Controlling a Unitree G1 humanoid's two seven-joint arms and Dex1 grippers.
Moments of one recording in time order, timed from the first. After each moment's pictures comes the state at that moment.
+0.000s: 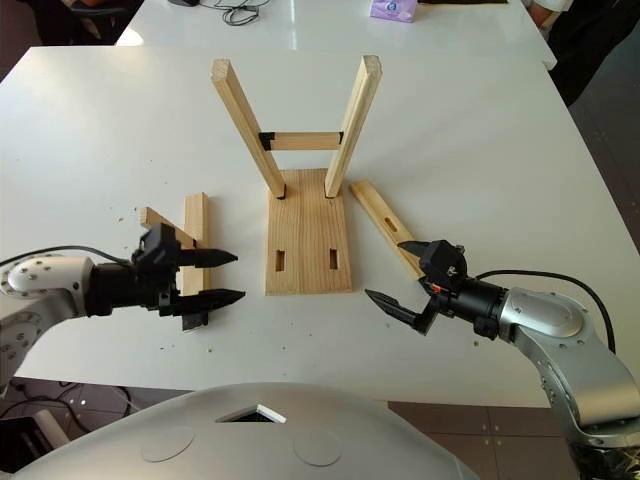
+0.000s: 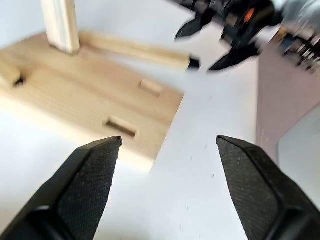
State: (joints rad) left arm 0.20 0.88 -0.01 -0.61 -0.71 0.72 -0.92; right arm 0.45 -0.79 -0.17 -0.67 0.47 0.59 0.80
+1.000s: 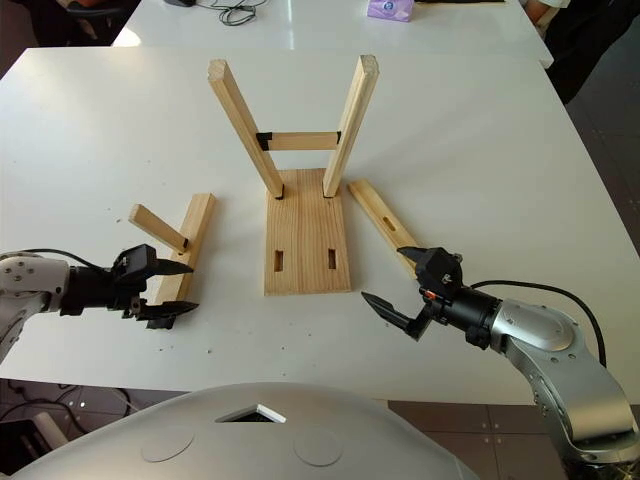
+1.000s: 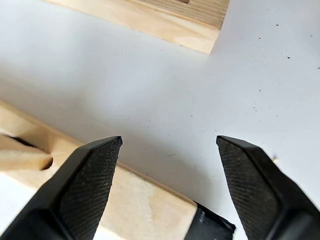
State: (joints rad) left arm 0.28 1.04 0.08 -0.44 -0.47 0.53 -1.12; right arm 0.51 -0.75 -0.16 -0.70 0.46 0.59 0.74
